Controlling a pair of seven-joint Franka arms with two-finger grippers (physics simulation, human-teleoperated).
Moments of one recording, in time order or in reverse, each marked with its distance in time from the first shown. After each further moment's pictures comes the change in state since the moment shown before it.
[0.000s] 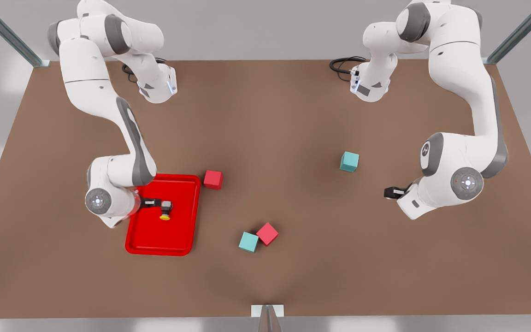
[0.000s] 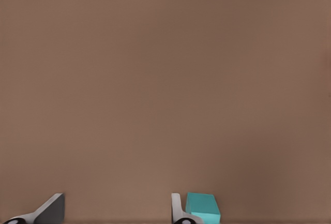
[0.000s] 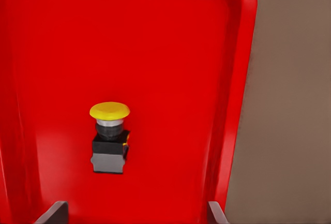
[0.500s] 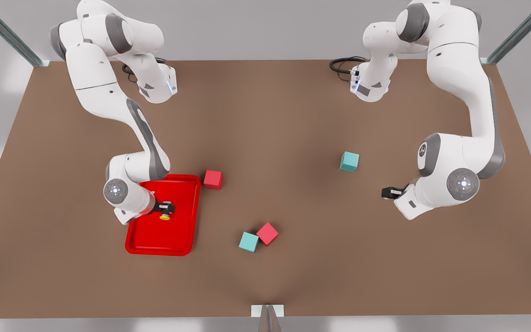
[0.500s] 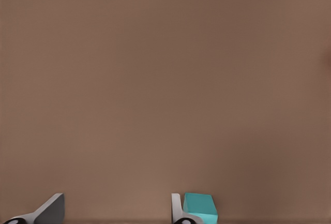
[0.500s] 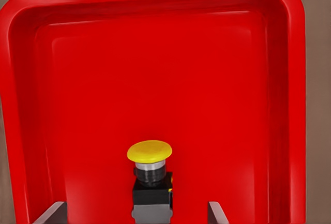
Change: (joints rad) left arm -0.008 0.006 0.000 -0.001 -0.001 0.000 -0.009; right arm 0.003 0.018 0.064 -0.095 0.001 0.282 0.168
